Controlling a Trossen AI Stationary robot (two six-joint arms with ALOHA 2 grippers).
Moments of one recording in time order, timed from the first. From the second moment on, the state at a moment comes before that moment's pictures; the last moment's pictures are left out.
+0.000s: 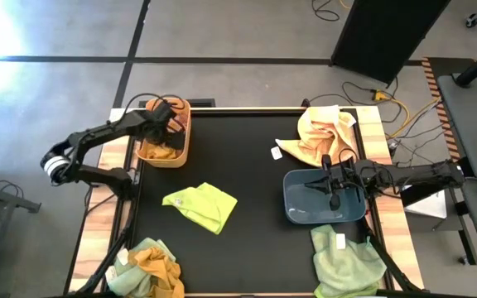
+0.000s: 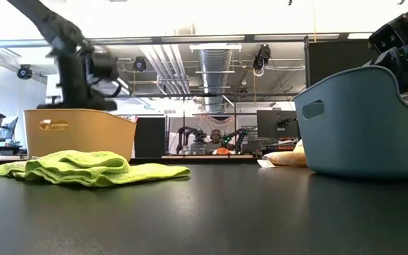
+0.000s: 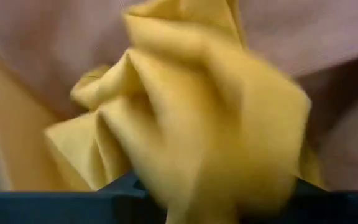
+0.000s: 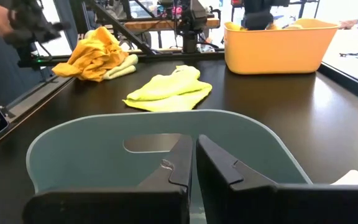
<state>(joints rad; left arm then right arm) 0.85 1.28 0.75 -0.78 -0.12 -0.49 0.04 0.19 0.01 0.03 -0.05 0.05</state>
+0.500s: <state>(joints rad) 0.90 1.27 0.69 -0.73 -0.01 -0.37 0.04 0.19 0.01 0.03 -0.05 0.05</state>
